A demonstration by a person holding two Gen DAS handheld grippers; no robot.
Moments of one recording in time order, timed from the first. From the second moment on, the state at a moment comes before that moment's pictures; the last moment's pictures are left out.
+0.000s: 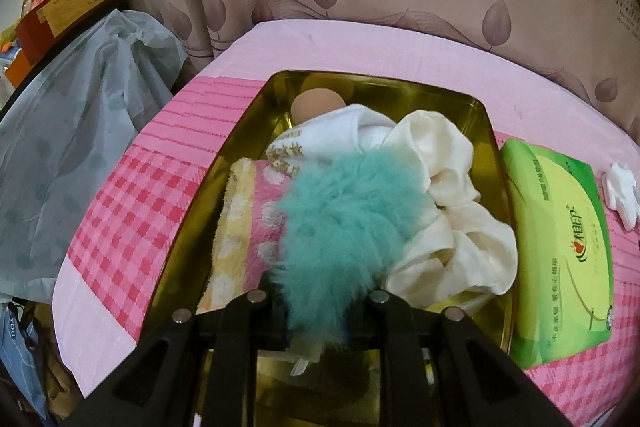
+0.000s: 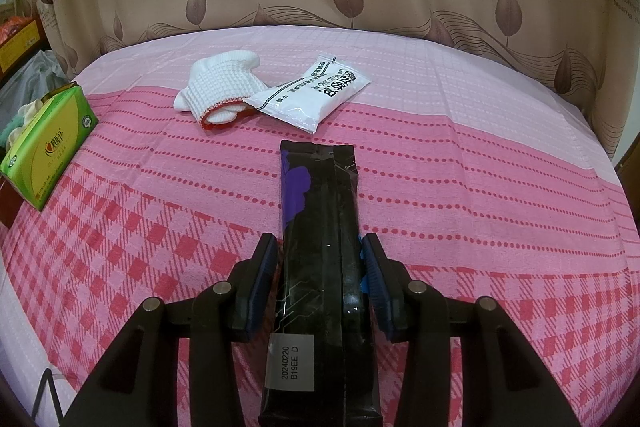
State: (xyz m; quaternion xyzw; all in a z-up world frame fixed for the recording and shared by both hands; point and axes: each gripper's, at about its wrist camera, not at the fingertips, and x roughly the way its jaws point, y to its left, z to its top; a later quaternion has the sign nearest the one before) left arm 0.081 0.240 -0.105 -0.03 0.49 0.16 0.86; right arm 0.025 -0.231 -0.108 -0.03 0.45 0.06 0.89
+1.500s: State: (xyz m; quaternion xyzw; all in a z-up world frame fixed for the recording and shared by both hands) left arm -0.004 0.236 -0.072 -0.06 0.42 0.20 0.89; right arm 0.026 -0.224 -0.107 -0.04 0.45 0.04 0.89
